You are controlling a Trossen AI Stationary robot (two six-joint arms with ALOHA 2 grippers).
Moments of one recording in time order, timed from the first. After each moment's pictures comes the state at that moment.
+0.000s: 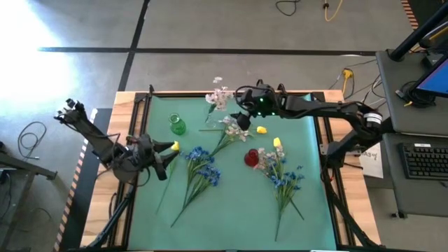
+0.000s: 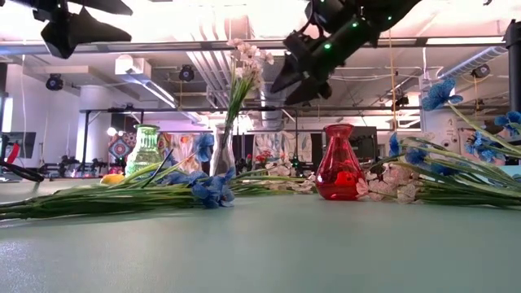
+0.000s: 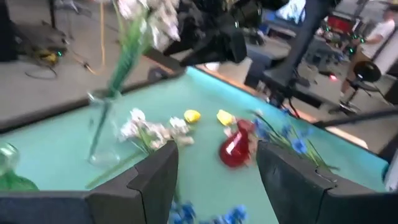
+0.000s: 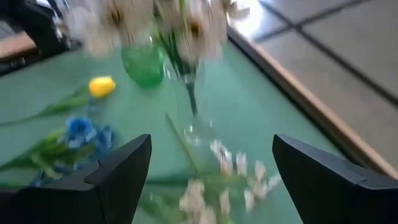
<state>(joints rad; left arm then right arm) -0.72 0.77 0.56 -0.28 -1.14 -0.77 -0.38 1.55 1.15 -0.18 -0.03 0.13</state>
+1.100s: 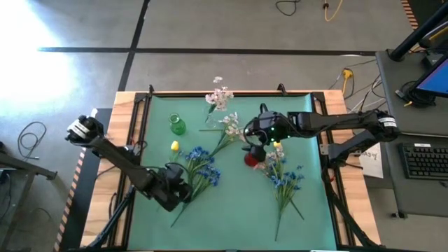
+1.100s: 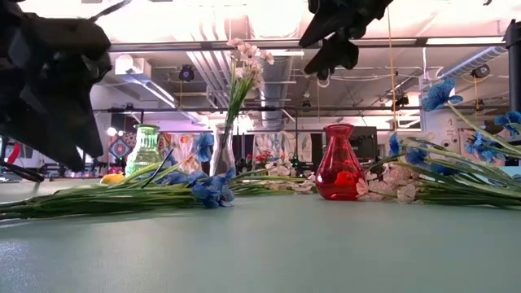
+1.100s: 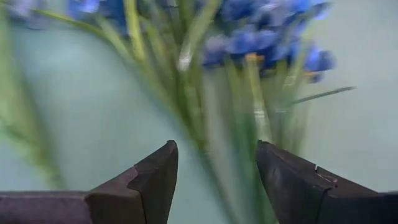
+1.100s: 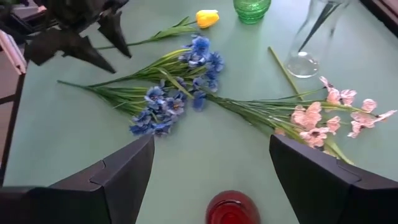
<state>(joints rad) -0.66 1.47 0.77 -0.60 -0.52 -1.61 -0.06 1.38 1.15 -0.48 -0.02 0.27</state>
